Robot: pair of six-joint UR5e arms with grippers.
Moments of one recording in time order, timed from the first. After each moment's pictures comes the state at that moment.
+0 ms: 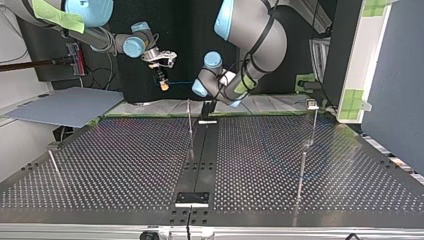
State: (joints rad) left arm -0.56 -2.89 -1.04 -3.38 -1.95 -1.54; right arm 1.91 -0.58 1.82 -0.96 1.28 1.53
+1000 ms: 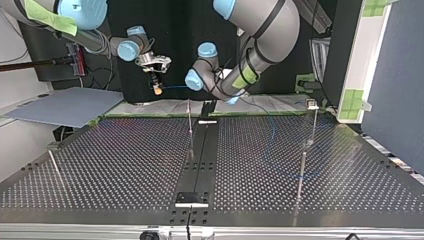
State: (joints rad) left arm -0.61 -2.64 -1.27 -3.11 -2.15 -1.72; right arm 1.86 -0.58 1.79 -0.95 1.28 1.56
